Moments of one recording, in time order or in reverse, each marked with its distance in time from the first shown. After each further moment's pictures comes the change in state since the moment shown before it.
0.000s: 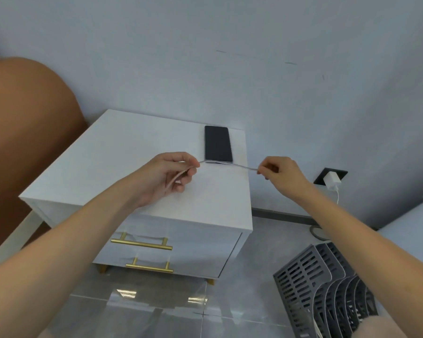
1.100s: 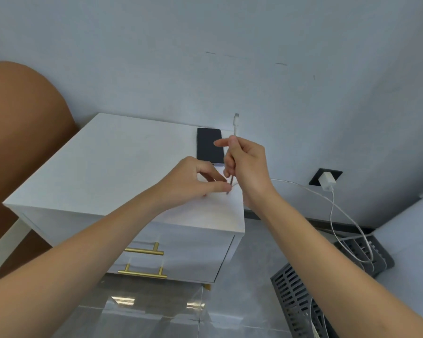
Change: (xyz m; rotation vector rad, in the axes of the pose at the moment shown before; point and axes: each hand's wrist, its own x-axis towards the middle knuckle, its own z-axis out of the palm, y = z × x) left_hand 0.024 -0.008 0.063 0.698 0.044 0.238; right_hand -0.019 -0.099 0.038 0.796 0.177 0.013
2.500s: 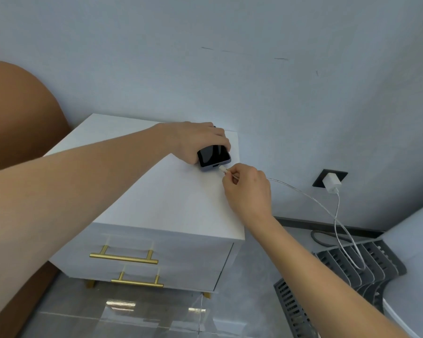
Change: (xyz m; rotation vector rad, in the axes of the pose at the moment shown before) left_hand 0.117 0.011 -0.057 1.166 -0.485 0.282; right_hand -0.007 0.053 -0.009 -0.874 0.162 -0.098
